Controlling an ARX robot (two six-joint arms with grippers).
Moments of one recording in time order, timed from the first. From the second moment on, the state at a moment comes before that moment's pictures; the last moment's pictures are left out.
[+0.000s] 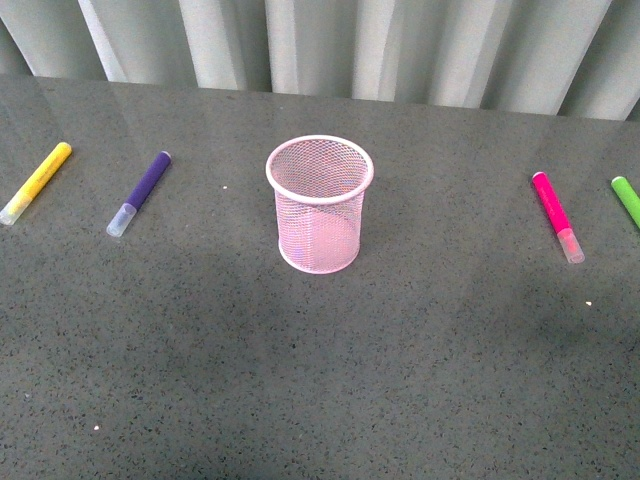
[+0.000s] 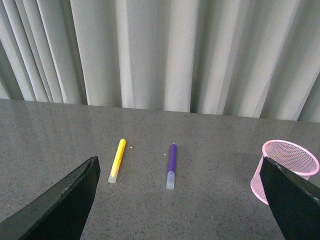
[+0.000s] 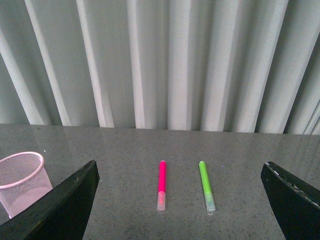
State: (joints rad) left arm 0.00 0.00 0.01 0.00 0.00 0.00; right arm 0.00 0.00 0.02 0.00 0.00 0.00
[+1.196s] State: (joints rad) left arm 0.00 0.00 0.01 0.00 0.00 0.00; right arm 0.00 0.00 0.02 0.00 0.00 0.00
